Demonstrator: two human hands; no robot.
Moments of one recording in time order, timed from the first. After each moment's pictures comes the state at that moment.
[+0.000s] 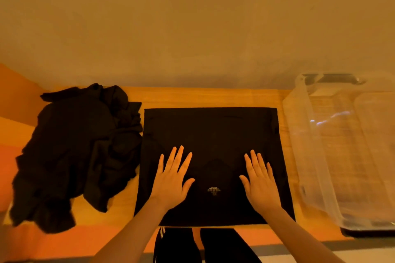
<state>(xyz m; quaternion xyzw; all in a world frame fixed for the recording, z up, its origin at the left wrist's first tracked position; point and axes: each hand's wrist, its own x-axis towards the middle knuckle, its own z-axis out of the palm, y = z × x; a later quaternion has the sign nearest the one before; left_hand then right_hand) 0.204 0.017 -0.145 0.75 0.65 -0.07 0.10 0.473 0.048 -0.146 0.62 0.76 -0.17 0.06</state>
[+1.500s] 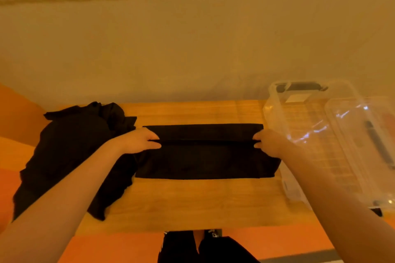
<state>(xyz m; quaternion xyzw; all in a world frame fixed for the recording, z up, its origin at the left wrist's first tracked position) 0.126 0.137 -0.022 0.62 0.60 -0.09 0.49 0.501 0.175 -0.028 0.60 0.72 -0.28 0.23</state>
